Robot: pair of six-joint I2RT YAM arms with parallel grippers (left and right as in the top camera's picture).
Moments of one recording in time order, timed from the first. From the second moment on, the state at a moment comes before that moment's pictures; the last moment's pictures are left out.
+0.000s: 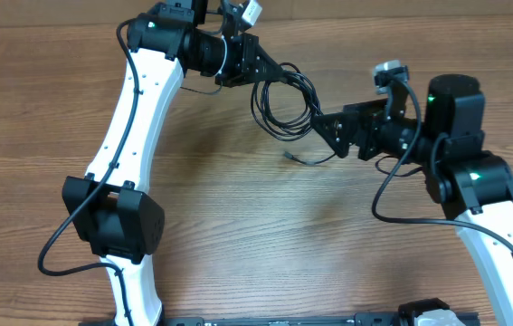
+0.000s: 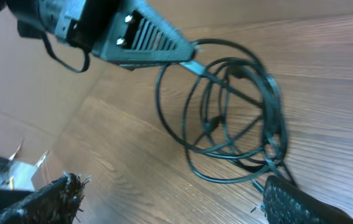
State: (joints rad) left arm -0.25 2.08 2.15 -1.09 0.95 -0.26; right arm 0.18 1.21 1.16 -0.52 -0.69 0.23
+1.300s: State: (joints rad) left arm -0.28 1.92 2.15 -1.08 0.90 -0.29; right arm 0.33 1.36 1.16 -0.17 -0.43 0.57
